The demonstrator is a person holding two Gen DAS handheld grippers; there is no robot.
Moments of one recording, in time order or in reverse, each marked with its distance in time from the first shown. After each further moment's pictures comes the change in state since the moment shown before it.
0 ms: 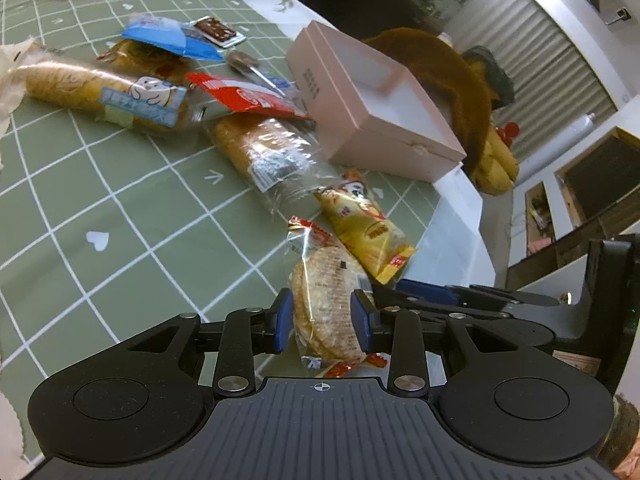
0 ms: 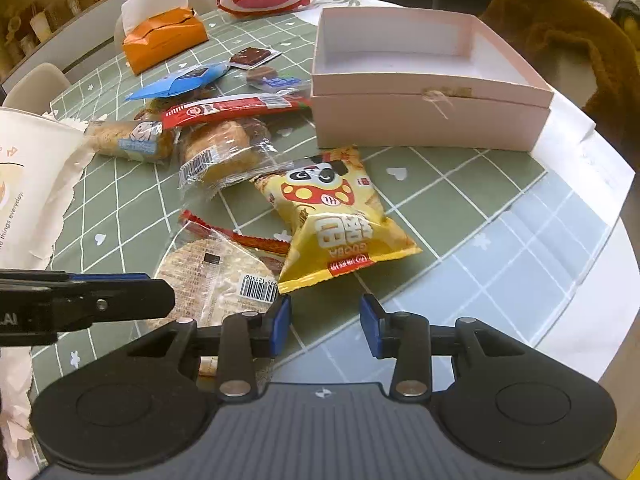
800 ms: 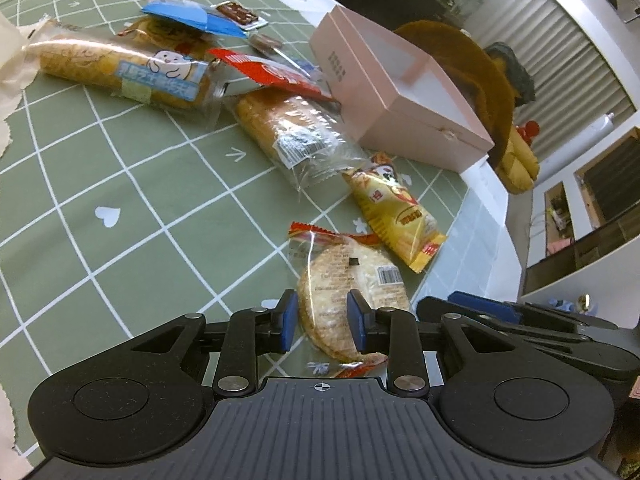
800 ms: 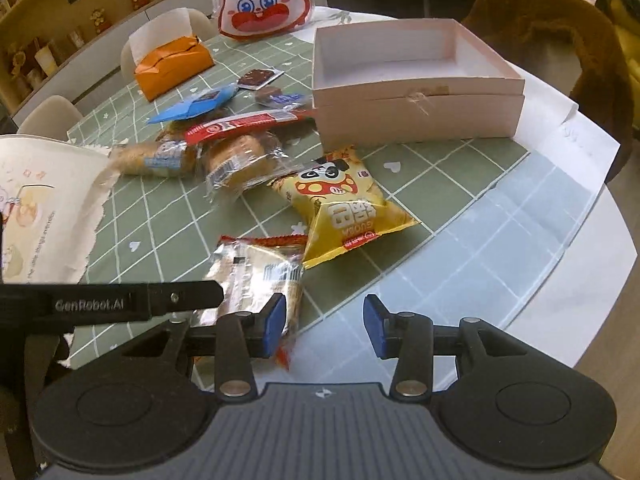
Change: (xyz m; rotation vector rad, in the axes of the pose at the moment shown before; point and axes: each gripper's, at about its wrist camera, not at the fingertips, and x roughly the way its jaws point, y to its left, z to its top) left arm 0.015 0.006 -0.009 -0.016 0.009 0.059; right arm -0.031 -0.006 -0.017 0.077 -0.040 0.059
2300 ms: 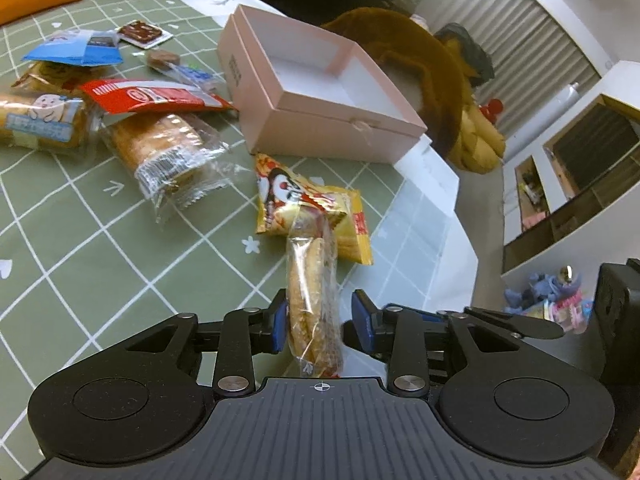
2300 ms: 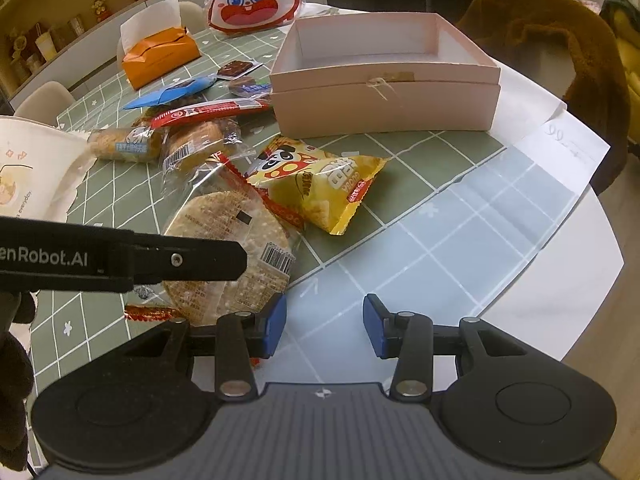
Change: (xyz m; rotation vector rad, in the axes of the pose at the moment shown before) left arm 0.025 -0.063 0.010 0.114 -0.007 -0.071; right arm 0.009 -0.037 -0.010 -0.050 -0.012 -0.012
